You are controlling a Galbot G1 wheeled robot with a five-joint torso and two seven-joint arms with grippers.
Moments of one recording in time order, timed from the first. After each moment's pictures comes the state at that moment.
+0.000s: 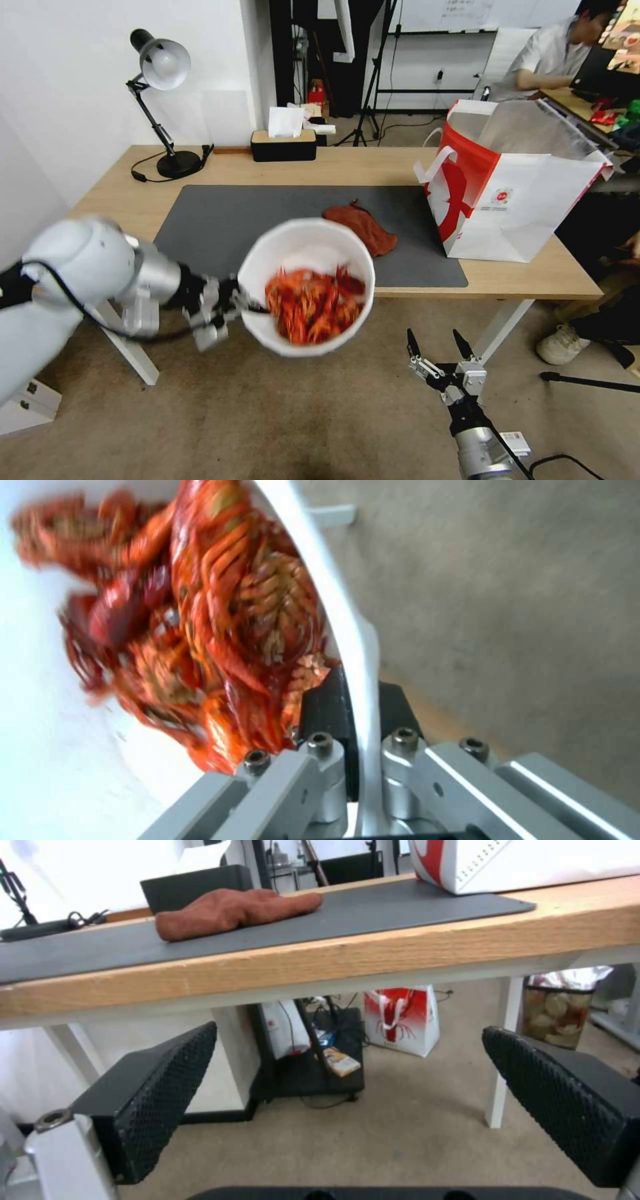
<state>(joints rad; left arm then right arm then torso) 0.57 -0.52 -0.09 -2.02 0.18 -0.55 1.14 -1.70 1.04 0.25 1.95 0.42 0.42 0.30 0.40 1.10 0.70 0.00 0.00</state>
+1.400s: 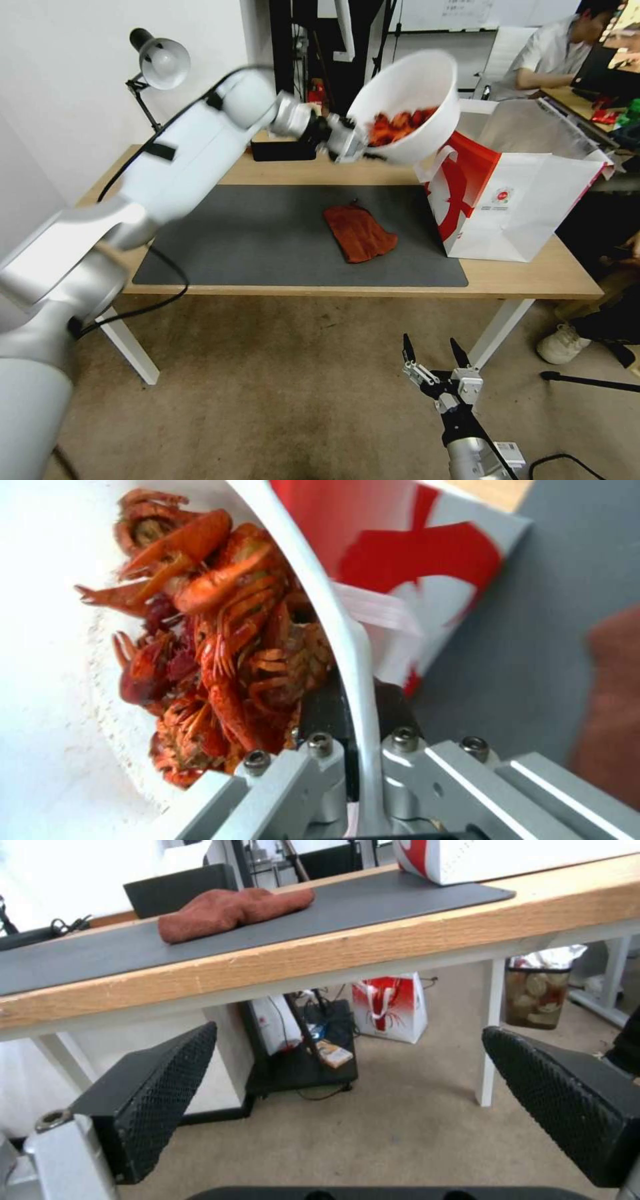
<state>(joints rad) -0.32 -1.34 0.40 -0.93 -0.01 -0.50 1.07 -1.78 1.13 0.27 2.01 0.37 0.40 0.32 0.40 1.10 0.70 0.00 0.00</state>
